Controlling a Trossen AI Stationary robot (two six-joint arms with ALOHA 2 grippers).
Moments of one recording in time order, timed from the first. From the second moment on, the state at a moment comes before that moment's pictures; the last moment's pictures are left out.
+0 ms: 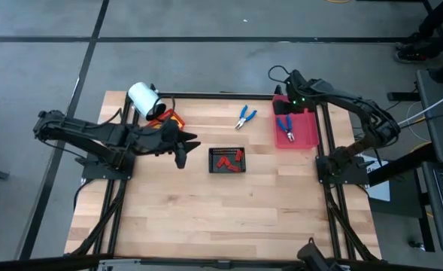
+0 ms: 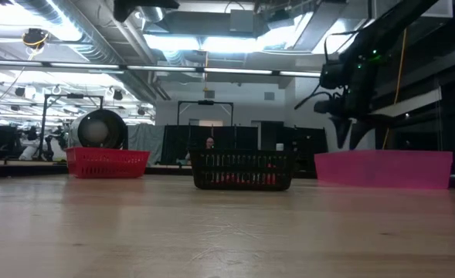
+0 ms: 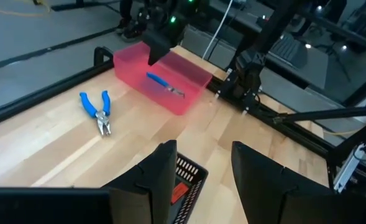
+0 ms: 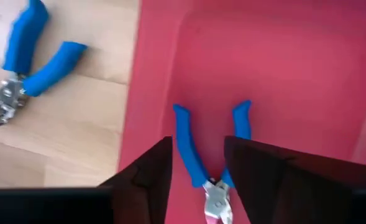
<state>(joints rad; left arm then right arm) -0.19 1.05 0.99 -0.34 -0.50 -0.59 -0.91 1.50 1.00 -0.80 -0.06 0.48</state>
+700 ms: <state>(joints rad) -0.31 1.05 0.99 -0.30 -0.86 -0.53 -0.60 1.68 1.18 -0.74 -0.22 0.32</state>
